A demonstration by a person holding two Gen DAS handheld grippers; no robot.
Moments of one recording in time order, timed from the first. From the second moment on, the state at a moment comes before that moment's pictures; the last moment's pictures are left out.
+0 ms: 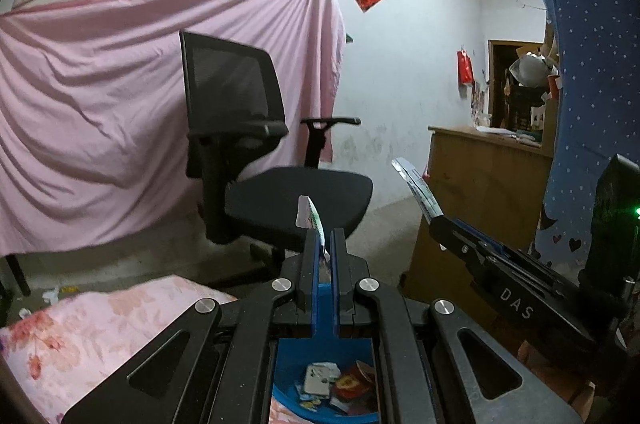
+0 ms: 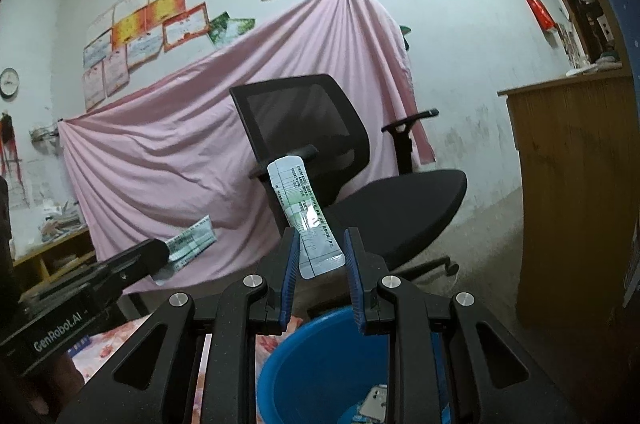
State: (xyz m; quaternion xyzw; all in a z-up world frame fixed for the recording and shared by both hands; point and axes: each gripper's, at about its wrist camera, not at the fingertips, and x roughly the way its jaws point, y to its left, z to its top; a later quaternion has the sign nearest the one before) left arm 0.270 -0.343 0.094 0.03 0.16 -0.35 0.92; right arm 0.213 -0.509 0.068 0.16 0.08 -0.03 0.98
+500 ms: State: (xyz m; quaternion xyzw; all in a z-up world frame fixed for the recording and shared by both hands) left arm 0.308 -0.361 0.068 -0.01 0.29 -0.36 0.89; right arm 0.244 -0.521 0.034 0.19 0.21 -0.03 0.96
